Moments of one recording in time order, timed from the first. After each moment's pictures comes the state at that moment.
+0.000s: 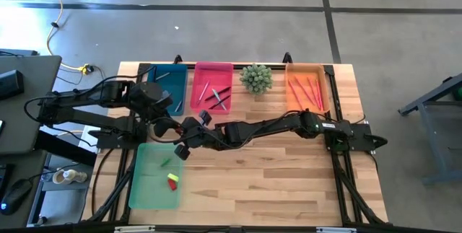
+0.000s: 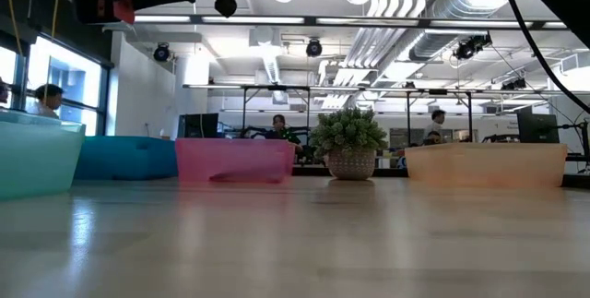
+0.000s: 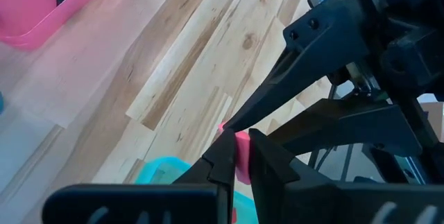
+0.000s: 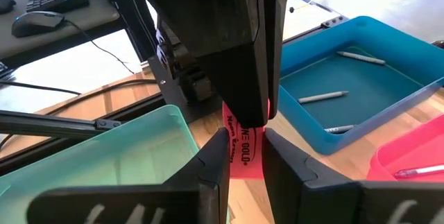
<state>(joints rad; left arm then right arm) 0.21 0.86 0.98 -0.98 0.25 -0.65 0.19 2.41 2.36 -0.44 0.50 0.42</state>
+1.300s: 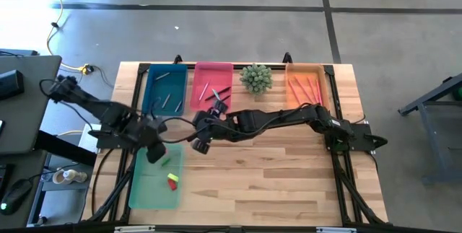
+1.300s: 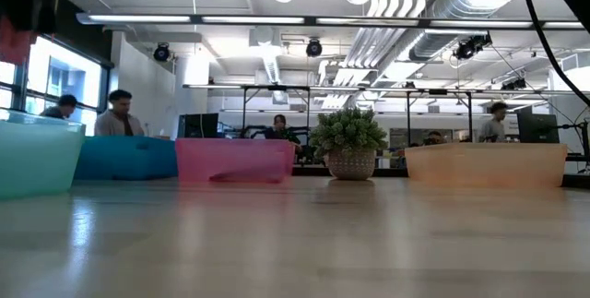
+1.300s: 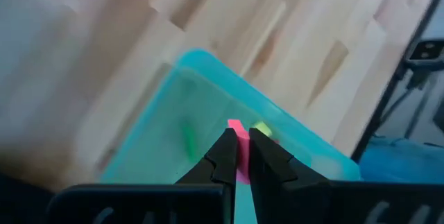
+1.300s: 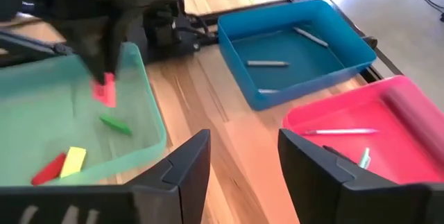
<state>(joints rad) -0.32 0.86 0.85 -1.10 -0.05 -1.06 0.19 2.25 2.36 -0.84 0.50 0.31</state>
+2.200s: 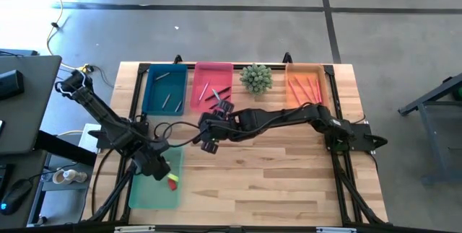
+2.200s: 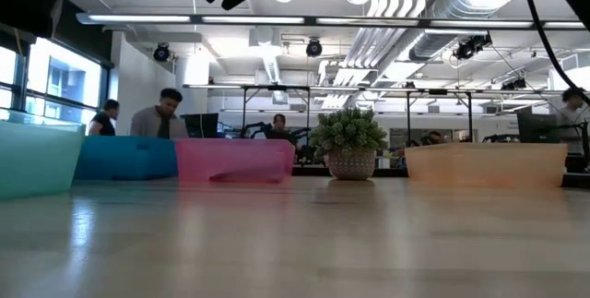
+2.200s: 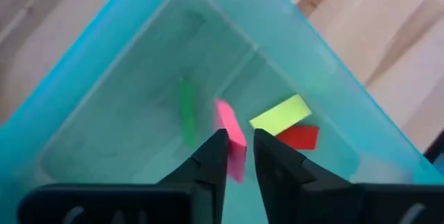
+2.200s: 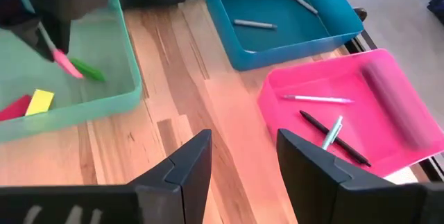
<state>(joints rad) -0.65 1.07 0.65 -0.86 -0.14 -1.48 0.19 2.24 2.36 -1.02 0.50 0.29</state>
